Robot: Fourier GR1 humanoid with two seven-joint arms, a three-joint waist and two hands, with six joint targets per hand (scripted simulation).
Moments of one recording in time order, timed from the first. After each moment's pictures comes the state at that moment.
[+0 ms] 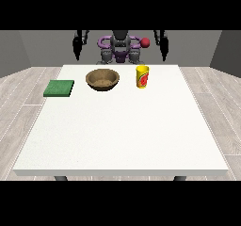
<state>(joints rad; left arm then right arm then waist) 0.03 0.12 -0.01 -1.58 0.02 0.01 -0.01 -0.06 -0.08 0.00 -1.54 -0.01 -0.02 0.01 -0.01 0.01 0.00</state>
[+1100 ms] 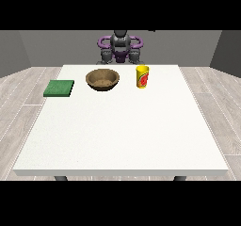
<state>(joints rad) 0.23 0.01 -0.17 -1.96 0.06 0.12 0.21 0.23 -0.06 0.00 -1.95 -0.21 0.05 0.25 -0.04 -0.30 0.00</state>
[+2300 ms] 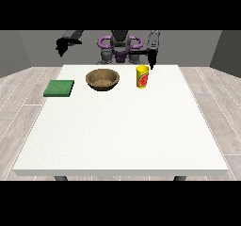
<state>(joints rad) -0.15 0.03 -0.06 -1.33 -0.01 0.22 -0.45 0.05 -0.17 -0.22 -1.56 -0.26 0.30 -0.27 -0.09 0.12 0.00</state>
